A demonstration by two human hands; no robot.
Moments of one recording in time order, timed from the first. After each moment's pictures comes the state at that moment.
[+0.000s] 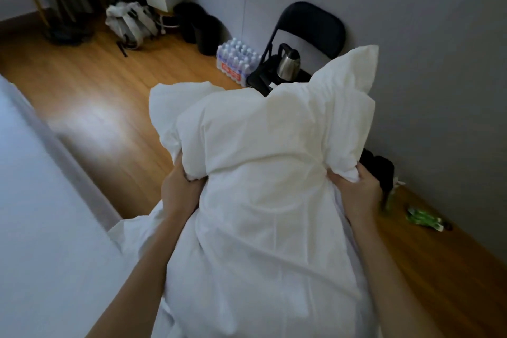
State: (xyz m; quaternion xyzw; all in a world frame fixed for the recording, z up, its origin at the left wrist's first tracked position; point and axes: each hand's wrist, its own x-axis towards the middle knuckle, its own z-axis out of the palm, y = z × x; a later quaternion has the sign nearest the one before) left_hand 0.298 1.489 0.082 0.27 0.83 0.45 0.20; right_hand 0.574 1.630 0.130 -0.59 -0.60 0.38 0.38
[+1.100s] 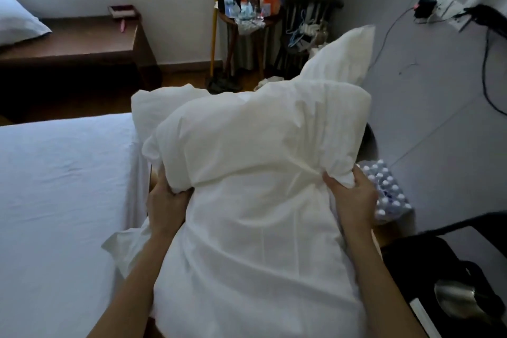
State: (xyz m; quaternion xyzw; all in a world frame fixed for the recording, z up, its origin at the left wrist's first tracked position) left_hand -0.330 1.788 0.102 -0.01 0.86 0.50 -0.03; right_hand -0.197 2.089 0.146 -0.35 -0.75 0.48 0.30
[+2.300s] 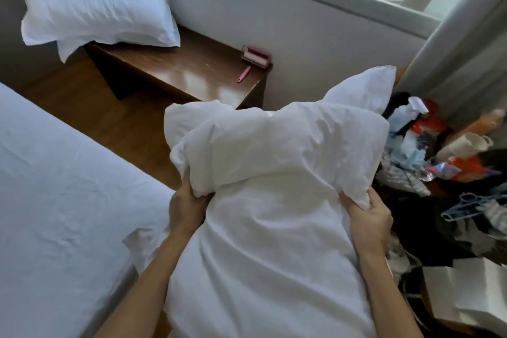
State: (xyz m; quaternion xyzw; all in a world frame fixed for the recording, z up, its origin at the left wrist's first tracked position) left_hand -1.081 1.842 0.090 -0.28 0.84 0.46 -0.10; right_hand -1.138 2.156 0.135 -0.12 -0.83 0.53 0.11
